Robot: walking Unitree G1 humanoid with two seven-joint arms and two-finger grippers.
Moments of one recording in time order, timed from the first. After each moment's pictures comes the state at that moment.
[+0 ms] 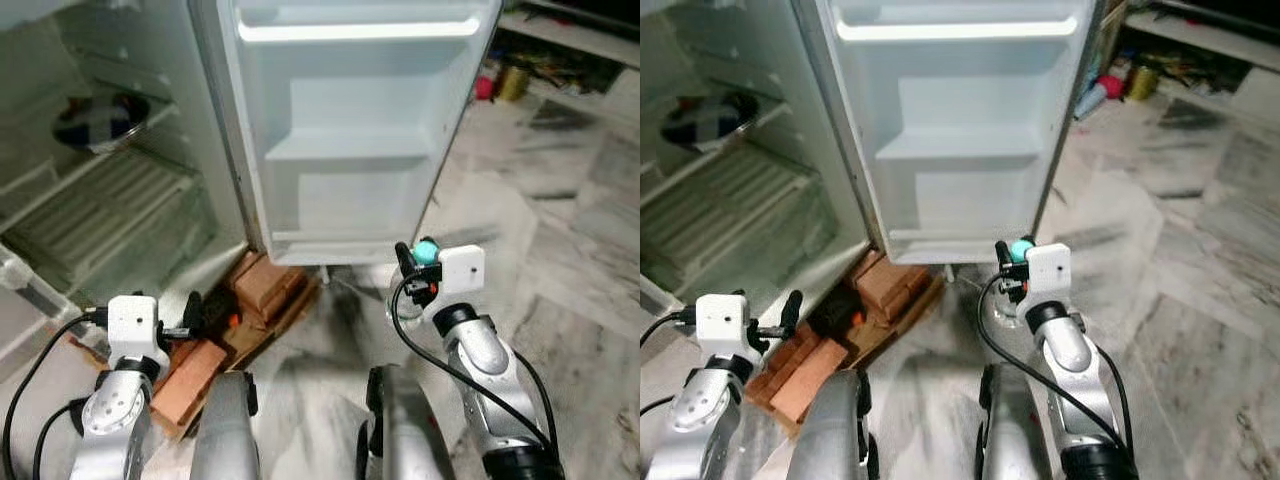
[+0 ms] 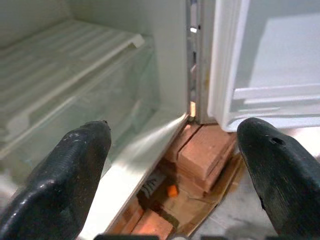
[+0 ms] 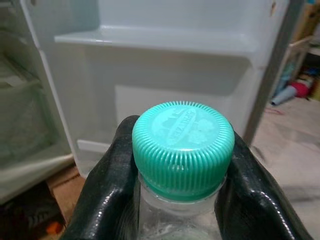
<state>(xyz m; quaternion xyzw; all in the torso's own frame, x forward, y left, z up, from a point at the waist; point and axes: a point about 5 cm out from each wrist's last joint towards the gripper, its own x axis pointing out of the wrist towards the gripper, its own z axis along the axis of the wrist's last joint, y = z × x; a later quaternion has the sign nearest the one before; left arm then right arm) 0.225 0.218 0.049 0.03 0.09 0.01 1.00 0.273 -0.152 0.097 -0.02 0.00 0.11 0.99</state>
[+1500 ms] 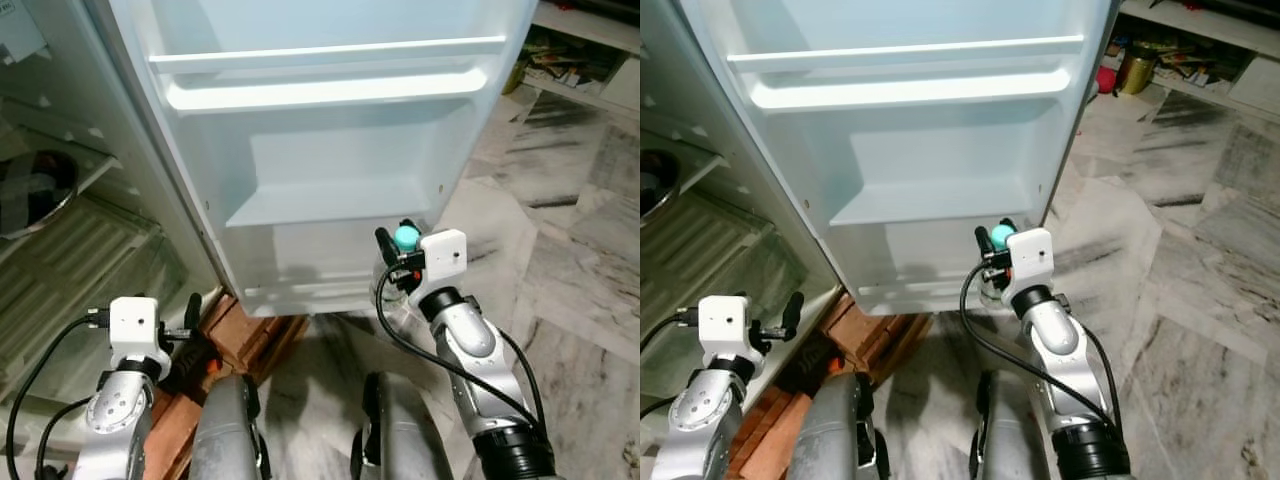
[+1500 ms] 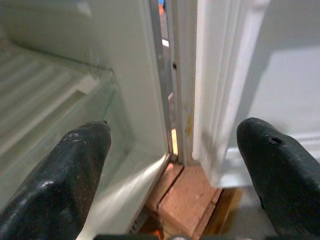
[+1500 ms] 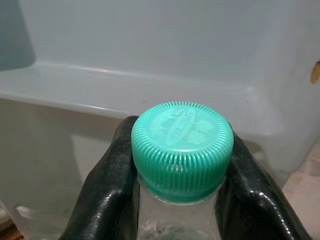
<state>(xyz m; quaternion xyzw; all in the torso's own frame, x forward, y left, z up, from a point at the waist) 0.224 0.218 0.048 0.03 0.10 0.01 0.99 0.283 -0.134 0.104 -0.04 -0.03 0.16 0.99</state>
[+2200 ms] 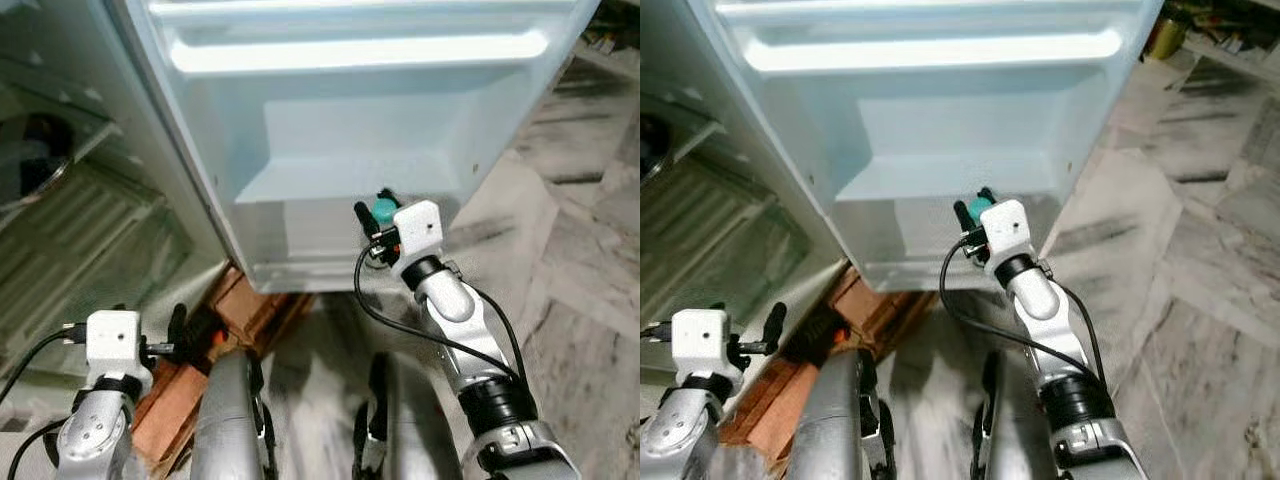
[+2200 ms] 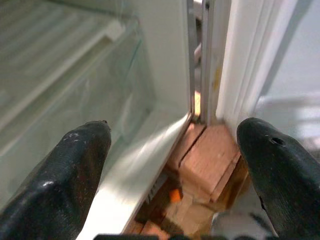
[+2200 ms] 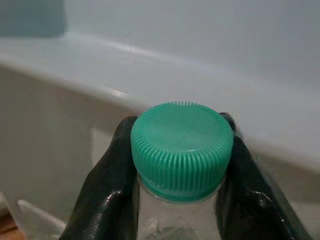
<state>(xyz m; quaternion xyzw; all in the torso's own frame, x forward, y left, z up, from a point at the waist) 0.194 0.234 0.060 0.06 0.11 0.03 0.99 0.318 -0.111 0.124 -0.10 -0.09 0.21 0.97</state>
